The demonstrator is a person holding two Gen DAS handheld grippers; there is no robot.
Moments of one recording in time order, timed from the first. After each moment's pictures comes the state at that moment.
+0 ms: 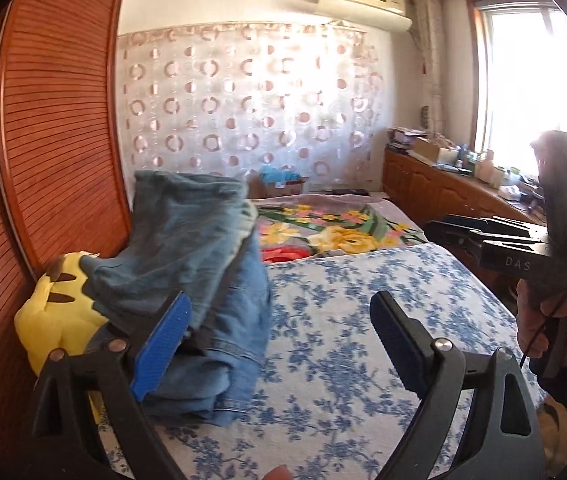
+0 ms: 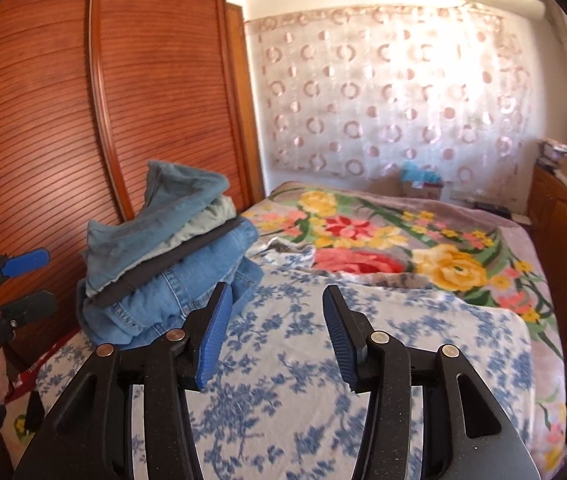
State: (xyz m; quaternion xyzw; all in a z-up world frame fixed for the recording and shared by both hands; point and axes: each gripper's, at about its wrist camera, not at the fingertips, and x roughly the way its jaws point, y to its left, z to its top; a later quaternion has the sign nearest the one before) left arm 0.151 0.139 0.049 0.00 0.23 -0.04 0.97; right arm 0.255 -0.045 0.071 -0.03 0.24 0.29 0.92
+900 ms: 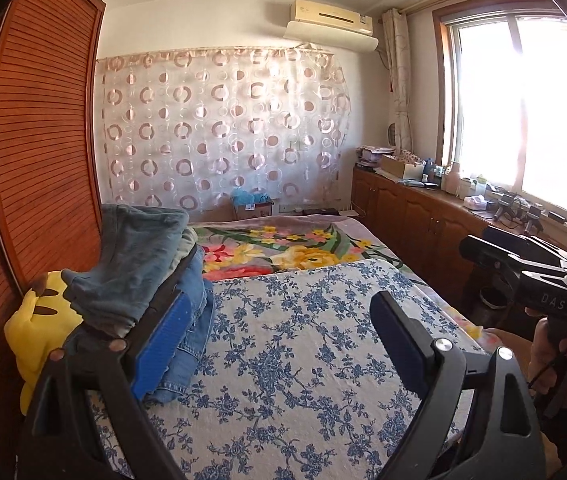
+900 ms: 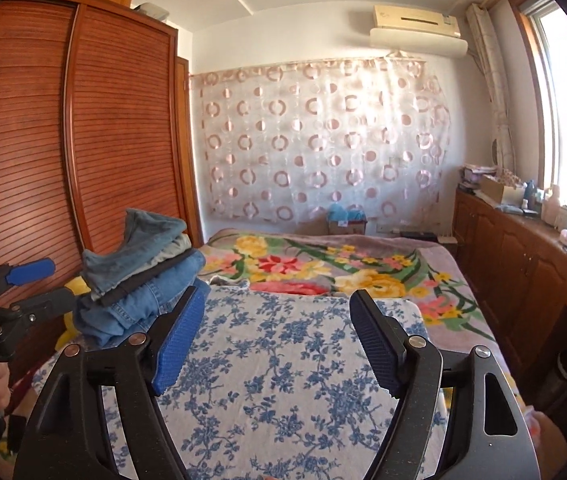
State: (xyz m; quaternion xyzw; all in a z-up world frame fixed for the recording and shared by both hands) left arm 0.084 0.072 0.086 0.00 0.19 -0.08 0.98; right arm 0.130 -0.125 0.109 -0.01 0.16 0.18 0.97
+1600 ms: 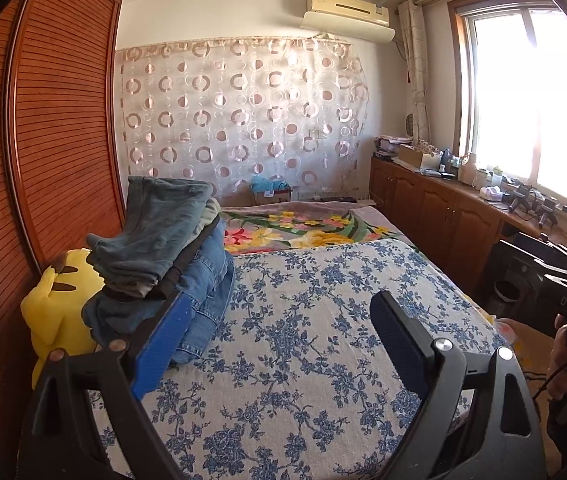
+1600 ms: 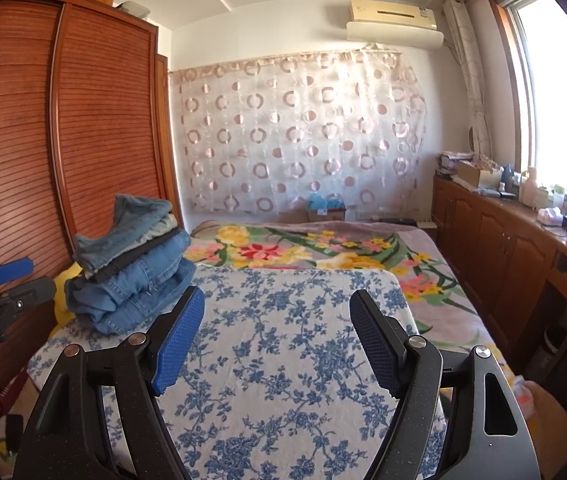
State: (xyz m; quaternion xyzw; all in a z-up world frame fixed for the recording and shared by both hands) left arm 0.060 0.081 0.060 0.00 0.21 -0.04 0.98; right arm 0.098 -0.136 0.080 0.00 0.18 0.14 0.97
